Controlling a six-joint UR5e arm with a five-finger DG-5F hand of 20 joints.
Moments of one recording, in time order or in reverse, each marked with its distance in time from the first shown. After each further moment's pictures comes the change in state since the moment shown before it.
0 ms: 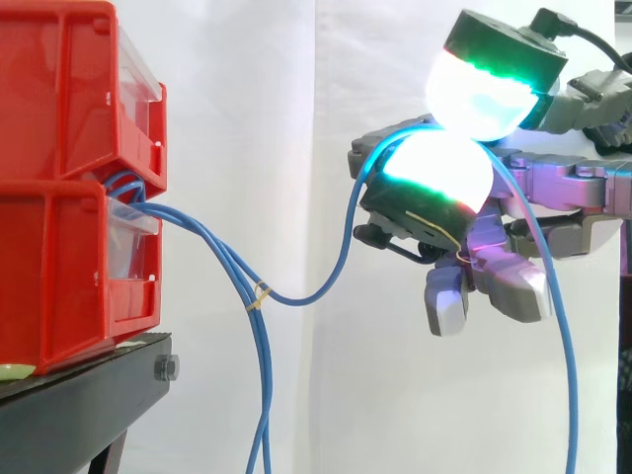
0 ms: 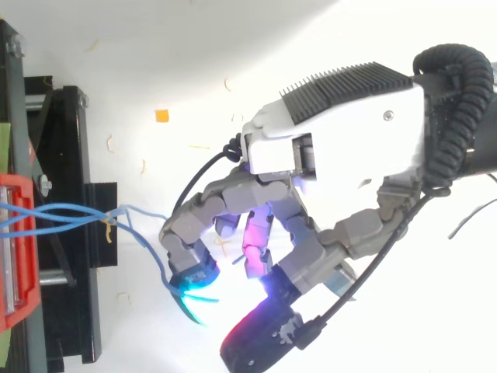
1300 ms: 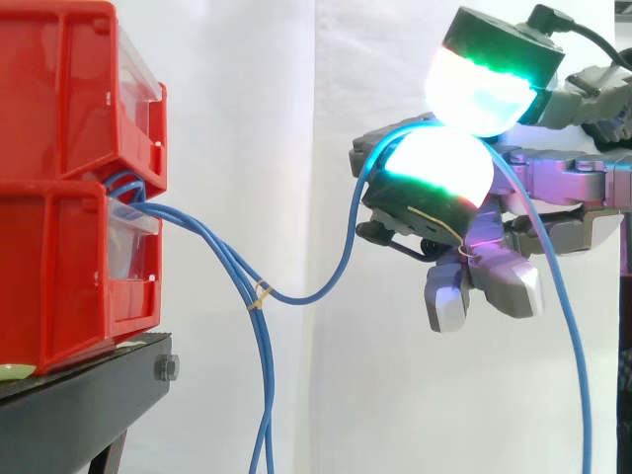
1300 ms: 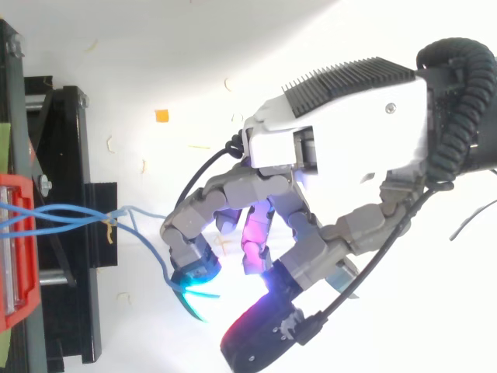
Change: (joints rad) arm -0.003 0.000 0.014 -0.031 0.000 0.007
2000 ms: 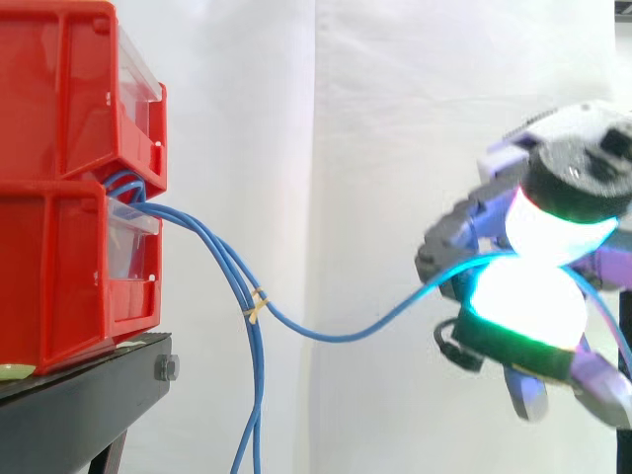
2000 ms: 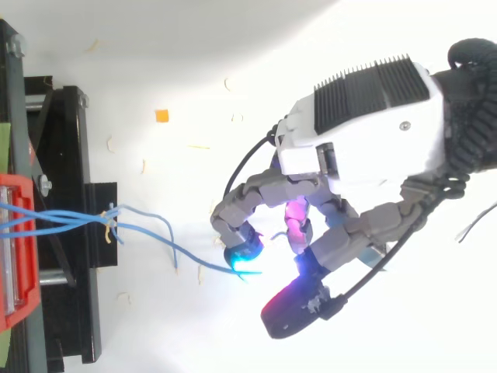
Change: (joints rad) arm -0.002 0.000 0.024 -0.219 0.000 -0.176
